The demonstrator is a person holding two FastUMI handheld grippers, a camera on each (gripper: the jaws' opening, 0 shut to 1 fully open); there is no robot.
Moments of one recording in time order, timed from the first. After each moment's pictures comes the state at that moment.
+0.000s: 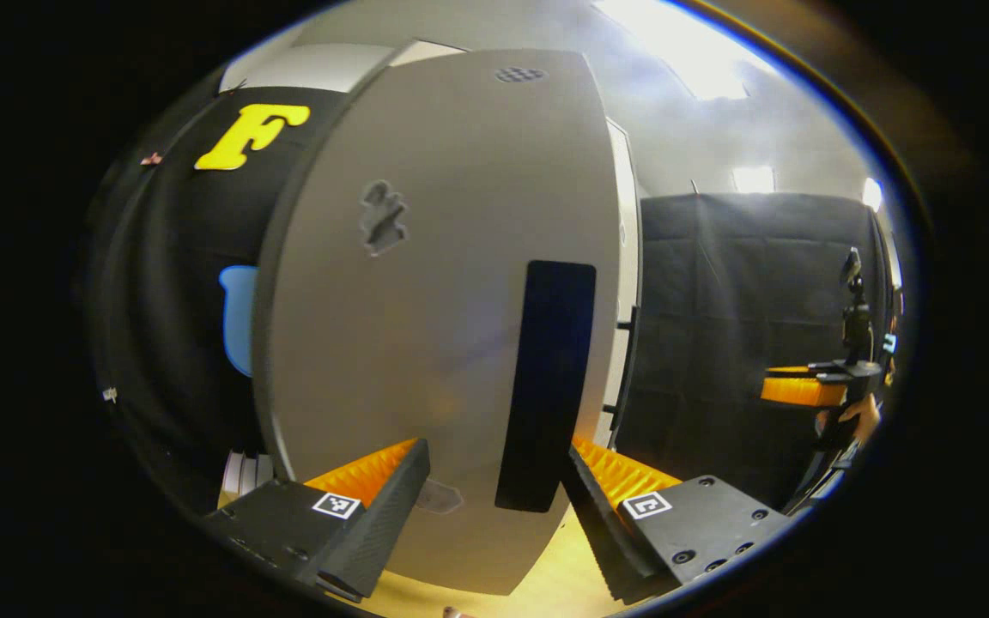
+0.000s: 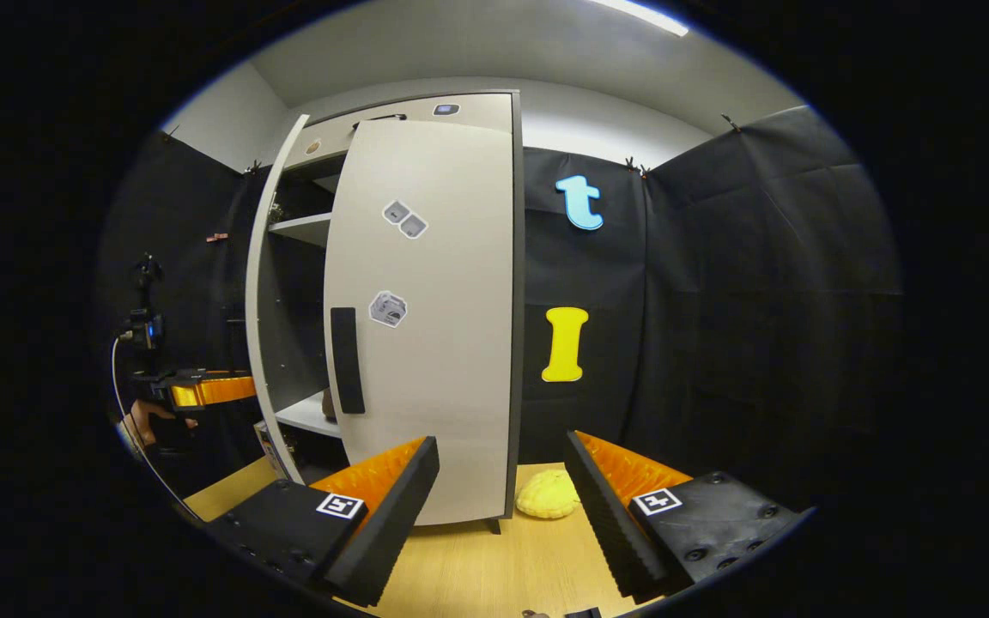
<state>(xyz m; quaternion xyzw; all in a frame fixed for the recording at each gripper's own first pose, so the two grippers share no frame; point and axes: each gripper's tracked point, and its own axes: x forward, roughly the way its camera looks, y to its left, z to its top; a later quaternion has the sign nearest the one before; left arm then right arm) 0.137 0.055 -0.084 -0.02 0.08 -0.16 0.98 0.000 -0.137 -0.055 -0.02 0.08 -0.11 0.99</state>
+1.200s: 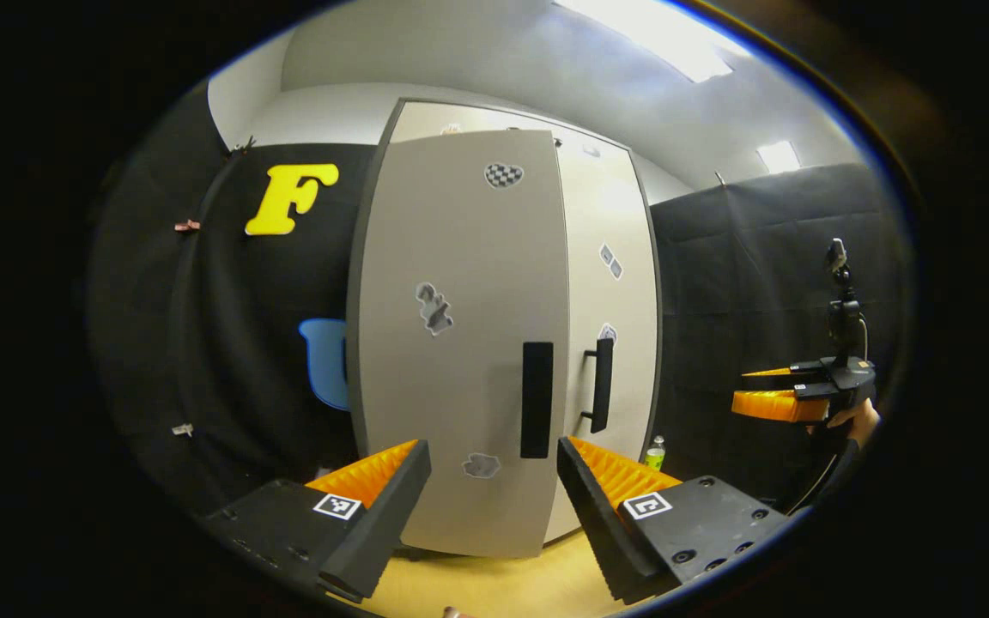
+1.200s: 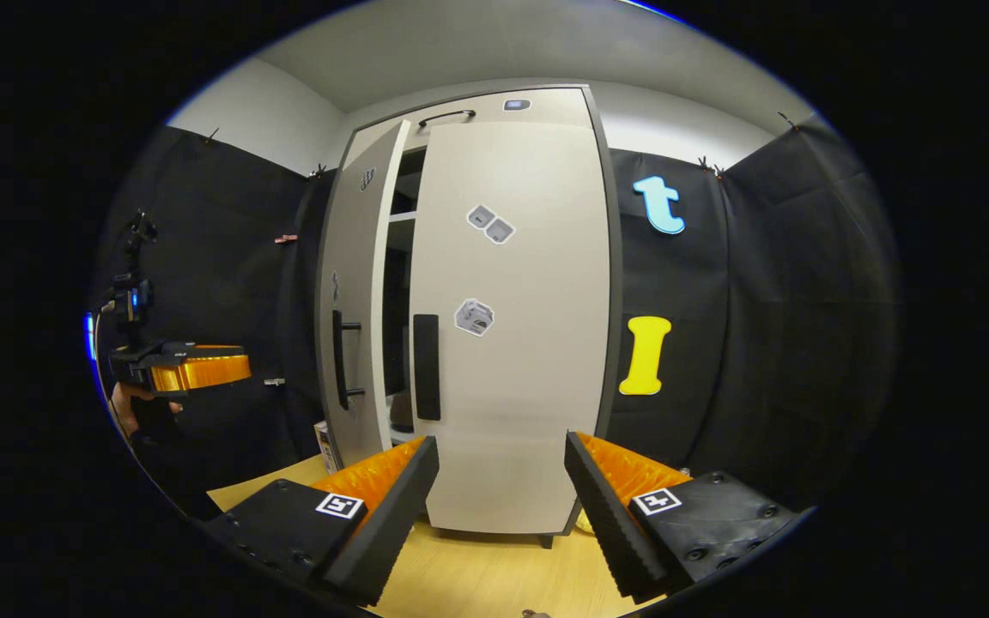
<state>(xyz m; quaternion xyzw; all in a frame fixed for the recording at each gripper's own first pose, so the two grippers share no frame) 0.021 0.071 -0.010 0.02 0.04 -0.03 1.00 0.043 -0.063 -0.055 -0.01 0.07 0.04 1.00</state>
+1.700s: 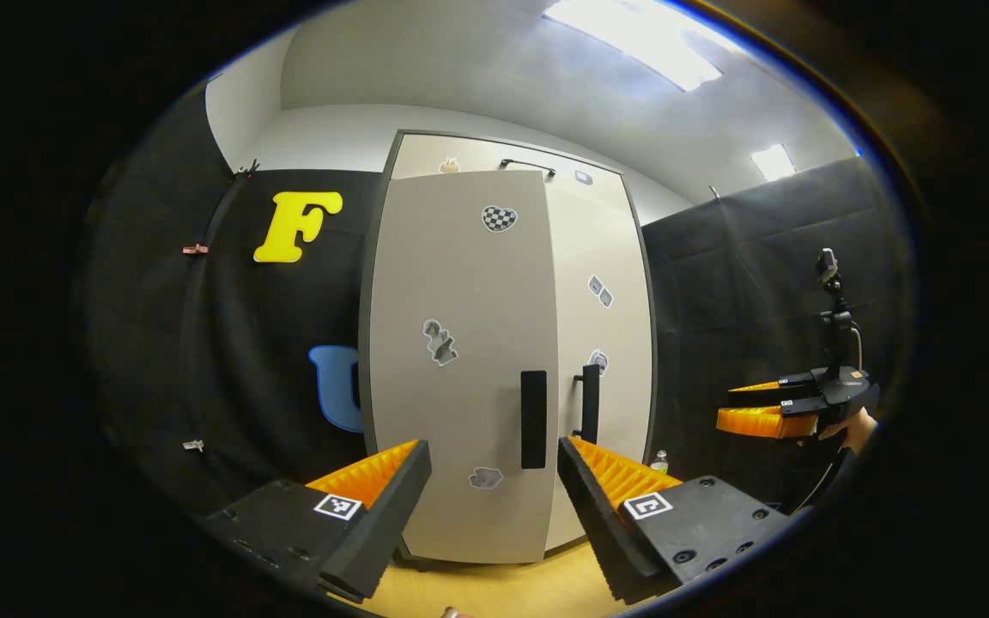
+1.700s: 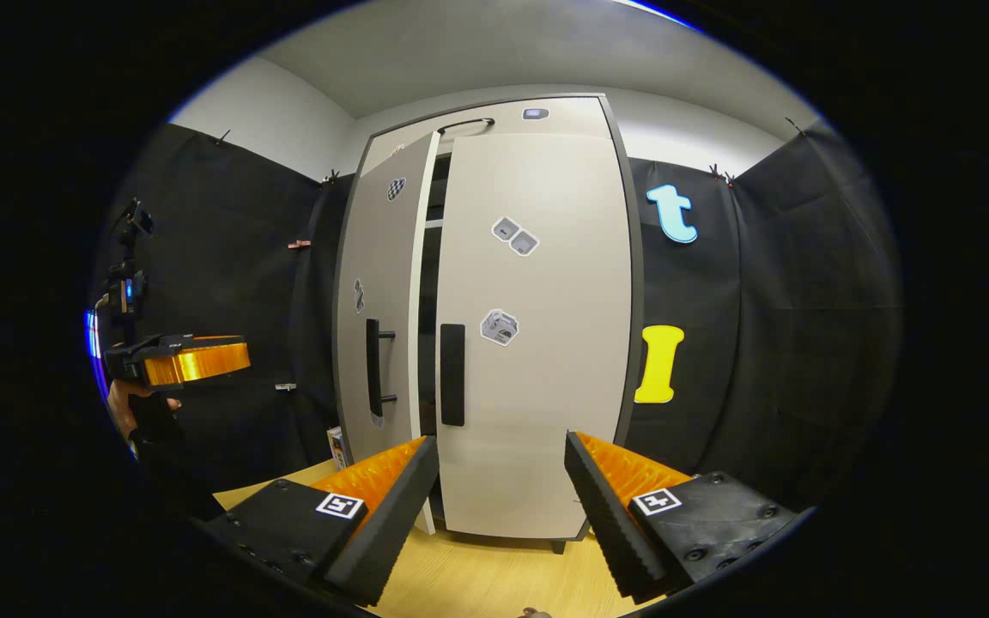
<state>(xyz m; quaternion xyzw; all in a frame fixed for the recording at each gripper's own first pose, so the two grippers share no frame) 0.001 0.061 0.005 0.02 0.01 -0.03 1.00 0.036 -0.045 -0.046 -0.01 0.06 0.05 1.00</state>
